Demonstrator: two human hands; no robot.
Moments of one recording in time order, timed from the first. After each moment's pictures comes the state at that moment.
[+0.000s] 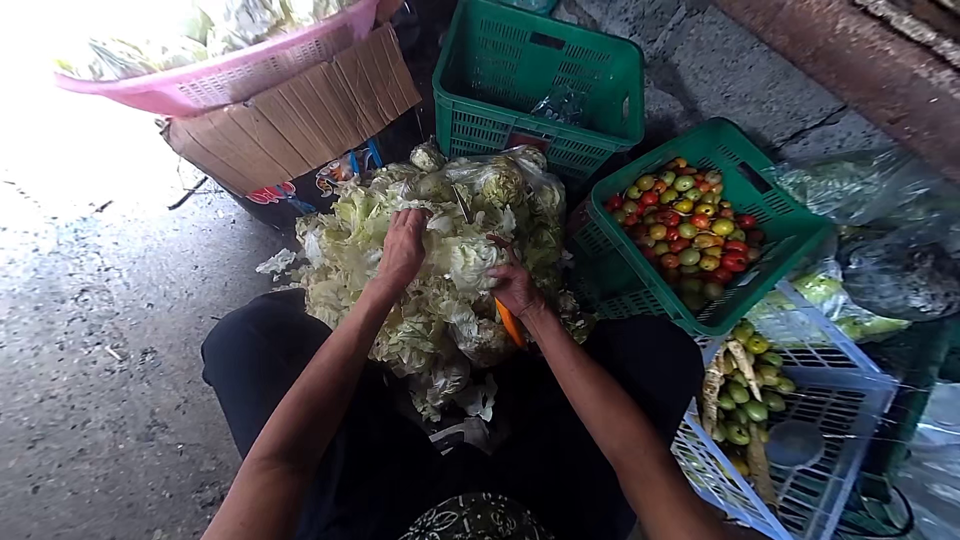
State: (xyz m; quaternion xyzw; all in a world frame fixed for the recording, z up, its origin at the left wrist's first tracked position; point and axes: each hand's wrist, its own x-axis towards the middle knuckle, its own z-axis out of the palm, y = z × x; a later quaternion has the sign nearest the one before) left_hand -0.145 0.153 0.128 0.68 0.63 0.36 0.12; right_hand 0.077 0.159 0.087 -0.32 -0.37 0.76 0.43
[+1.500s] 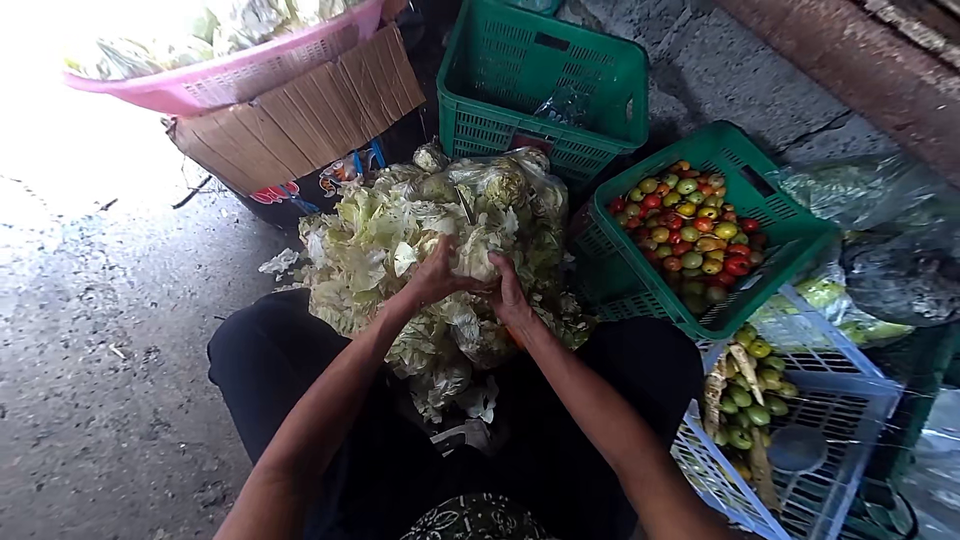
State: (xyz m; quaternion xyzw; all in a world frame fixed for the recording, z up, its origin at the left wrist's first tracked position) left_hand -0.124 0.134 0.110 0.63 0.57 0.28 0.44; right_hand 0.054 0.156 0.066 -0.50 -0.28 0.71 0.41
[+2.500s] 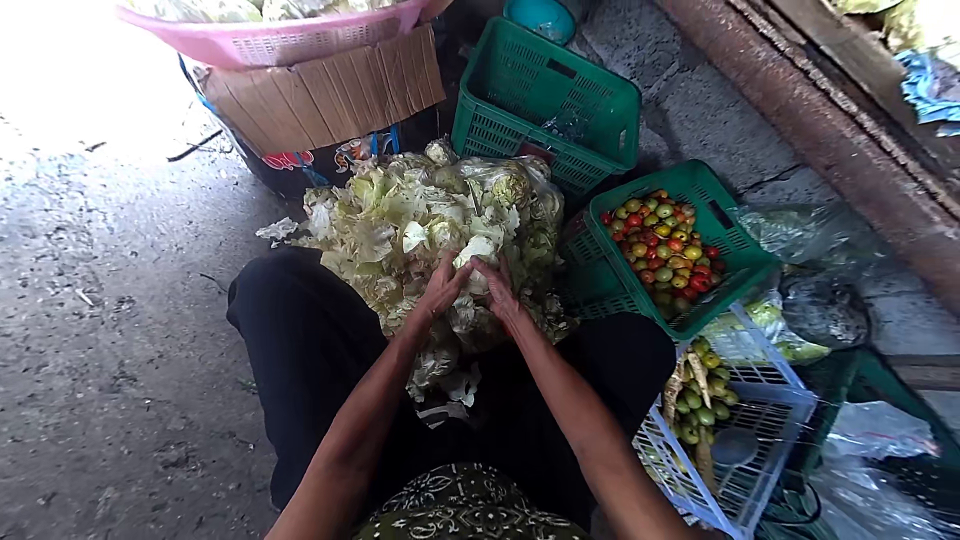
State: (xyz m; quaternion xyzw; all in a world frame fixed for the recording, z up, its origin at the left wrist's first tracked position) left_hand -0.090 0.082 0.054 0.49 0.56 0.43 0.51; right_hand 0.053 0.128 0.062 -0.56 -0.40 0.63 0.35
